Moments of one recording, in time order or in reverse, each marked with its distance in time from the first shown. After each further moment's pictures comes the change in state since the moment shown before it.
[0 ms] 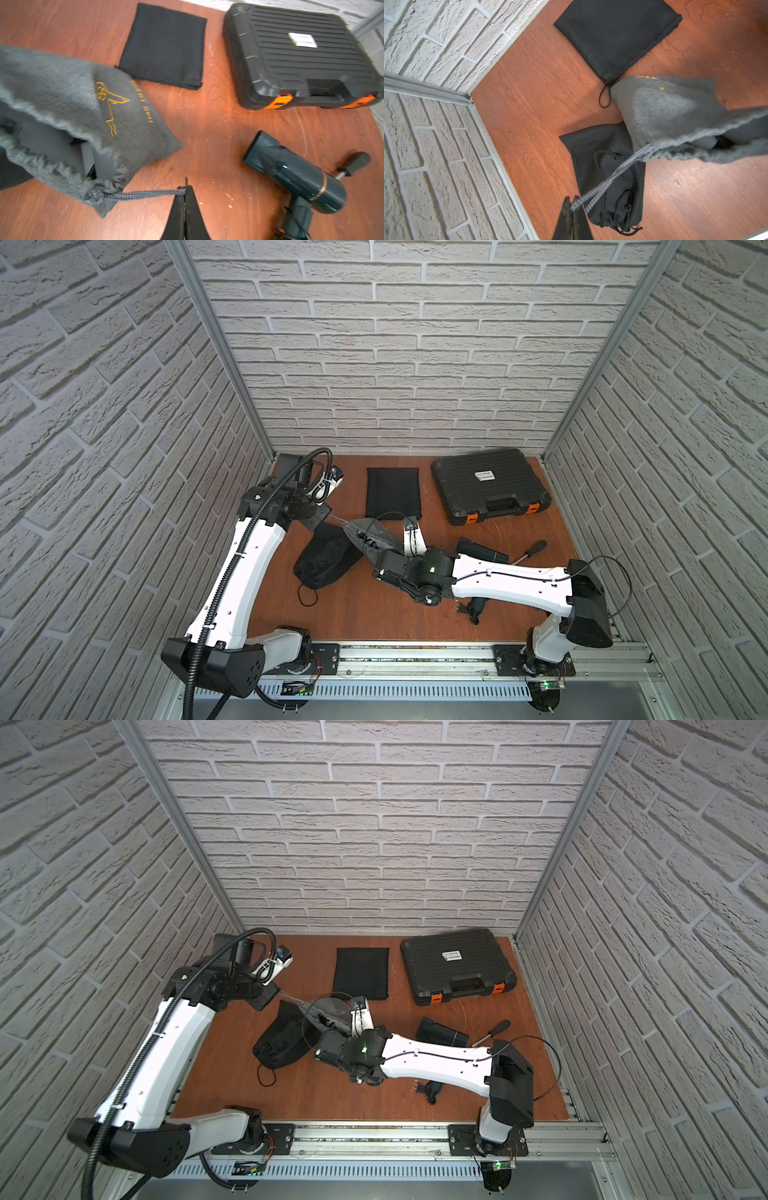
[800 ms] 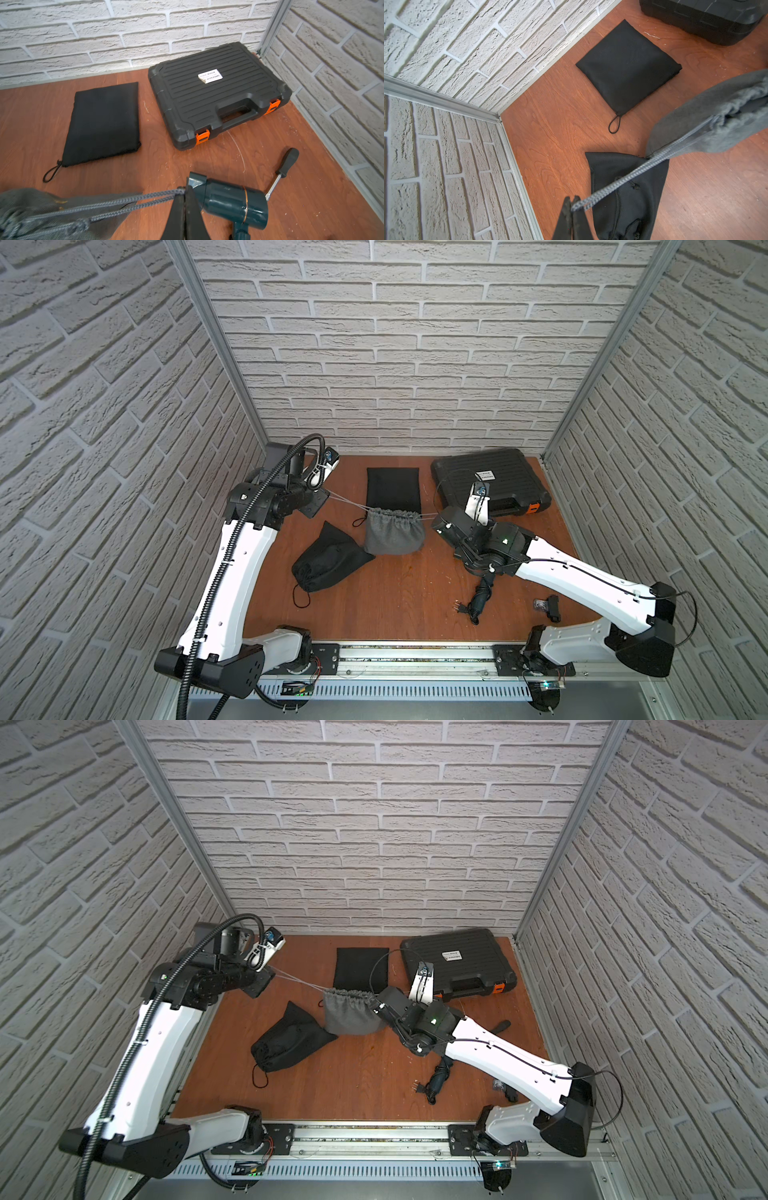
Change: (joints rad) left arm -0.011 0.002 0.155 0.013 -0.001 -0.021; right arm -0.299 -0.302 -0.096 0.029 0.074 -0.087
